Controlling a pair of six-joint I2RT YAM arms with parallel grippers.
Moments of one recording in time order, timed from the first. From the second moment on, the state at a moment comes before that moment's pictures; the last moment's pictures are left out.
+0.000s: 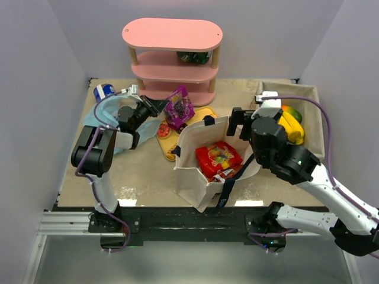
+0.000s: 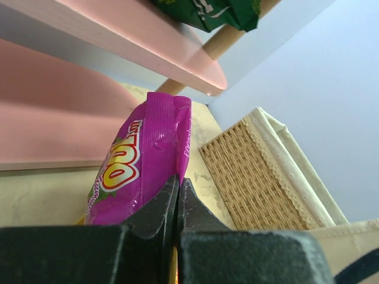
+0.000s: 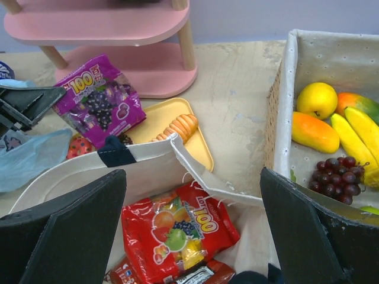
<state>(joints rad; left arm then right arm) -0.18 1.92 0.86 1.23 0.45 -0.88 0.89 0.97 1.25 -0.60 0.81 0.35</state>
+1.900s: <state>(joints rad) -0.70 1.12 0.82 0.67 0.57 -0.25 0.89 0.75 1.14 -0.64 0.77 0.46</state>
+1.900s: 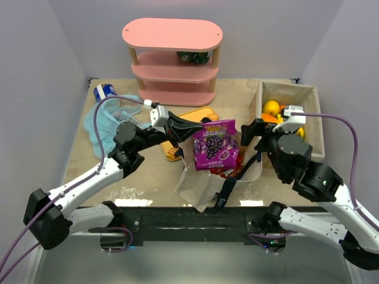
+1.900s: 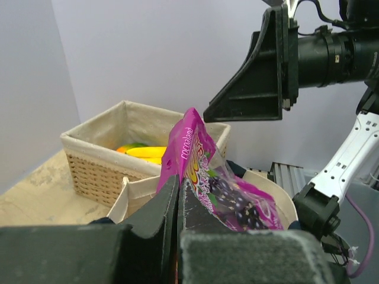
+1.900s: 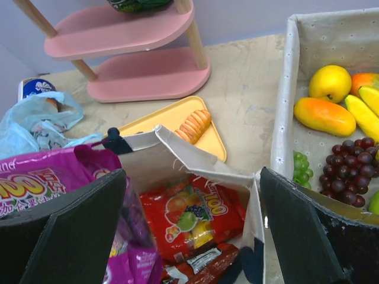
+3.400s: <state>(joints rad) -0.70 1.17 0.85 0.36 0.57 -0.22 0.89 0.89 1.18 -0.74 0.77 0.47</state>
